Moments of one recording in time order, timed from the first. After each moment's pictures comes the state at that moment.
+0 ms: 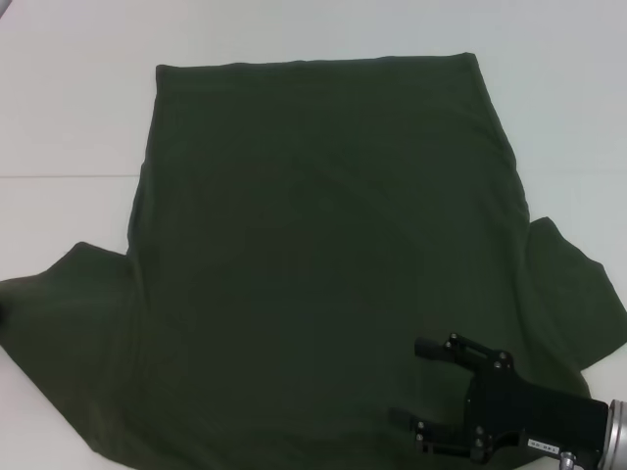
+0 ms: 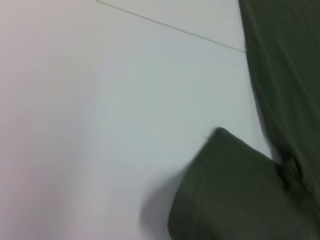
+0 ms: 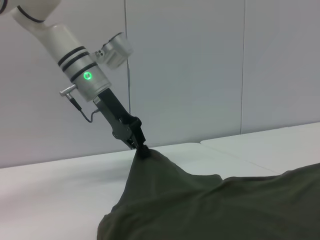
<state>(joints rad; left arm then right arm) -0.58 -1.98 0.53 0.96 2.70 1.31 -2.56 0.39 2.10 -0.97 -0.37 -1.58 -1.46 0.78</state>
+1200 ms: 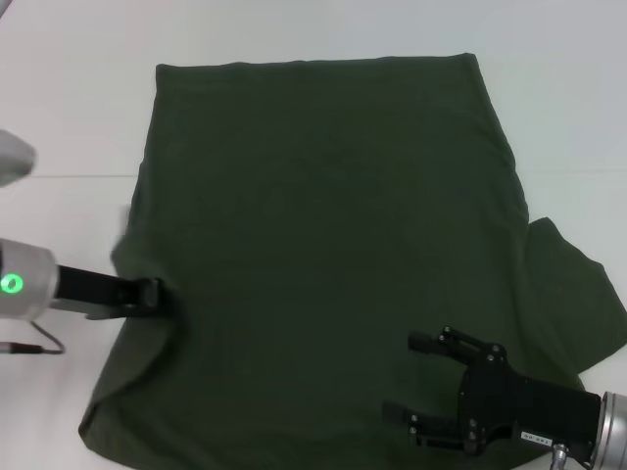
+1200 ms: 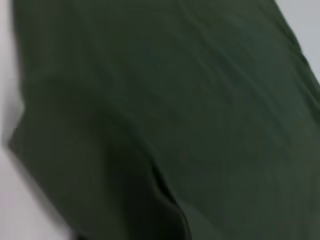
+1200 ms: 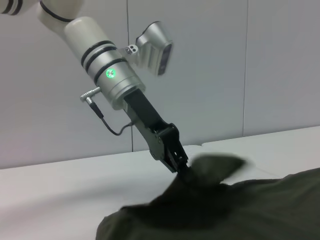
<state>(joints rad) -0.68 -2.12 0.66 0.97 2.56 1.43 -2.52 0.41 2.10 -0.97 -0.37 -1.58 -1.45 0.78</state>
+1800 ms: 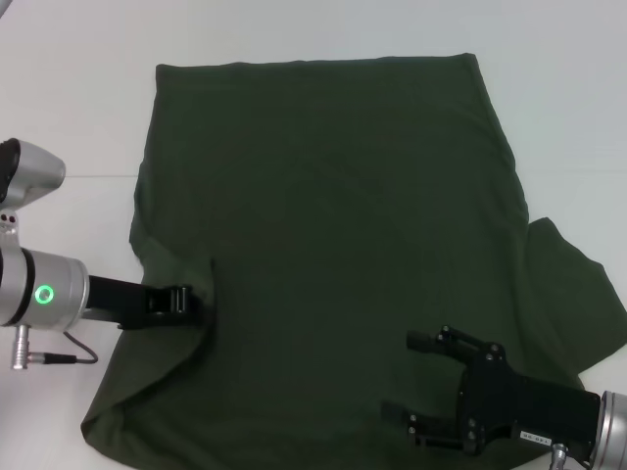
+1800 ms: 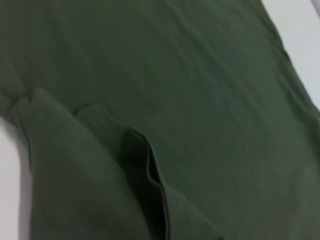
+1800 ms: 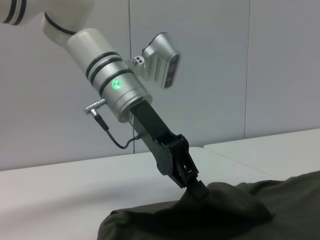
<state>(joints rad) -0.68 -2.14 0.70 0.90 2.50 1.38 -2.52 0.41 2.10 -0.97 -0.37 -1.58 -1.45 0.78</state>
